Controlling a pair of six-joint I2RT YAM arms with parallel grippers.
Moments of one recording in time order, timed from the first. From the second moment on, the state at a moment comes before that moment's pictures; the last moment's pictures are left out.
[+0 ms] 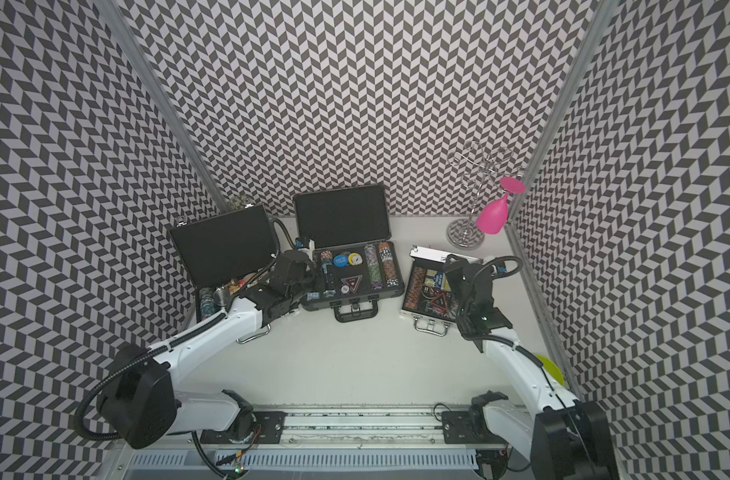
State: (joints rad) left arm -0.54 1.34 0.92 -0.17 -0.15 -0.44; right arm 0.19 1.07 0.59 0.16 0.13 1.26
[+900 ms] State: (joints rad) left arm -0.54 1.29 0.89 -0.18 -0.16 -0.46; right arm 0.25 1.05 0.29 0.09 0.15 1.32
